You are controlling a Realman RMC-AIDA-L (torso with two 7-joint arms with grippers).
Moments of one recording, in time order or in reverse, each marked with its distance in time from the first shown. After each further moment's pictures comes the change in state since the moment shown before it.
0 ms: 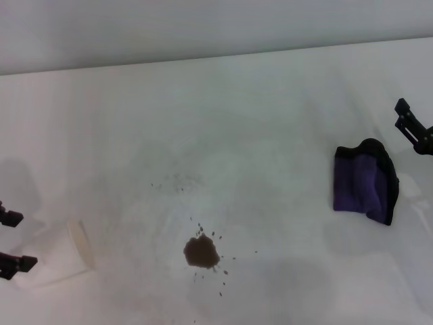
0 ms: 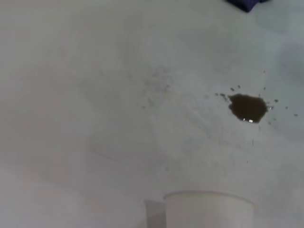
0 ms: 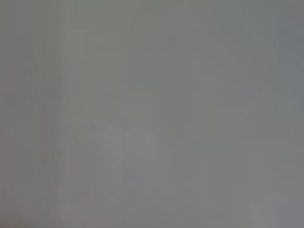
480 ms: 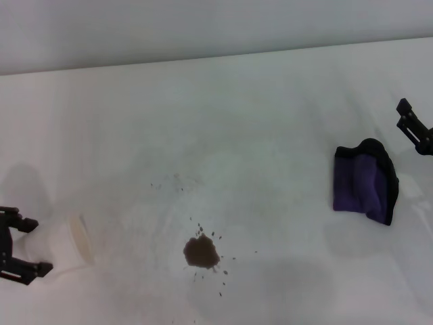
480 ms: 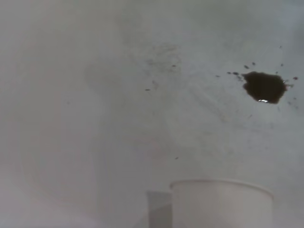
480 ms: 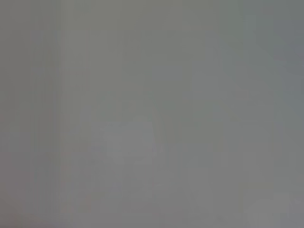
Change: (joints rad) left arm 0.008 -0.057 0.029 -0.051 0.067 0.125 0.066; right arm -0.005 -0.001 0.000 0.001 0.000 0.011 0.000
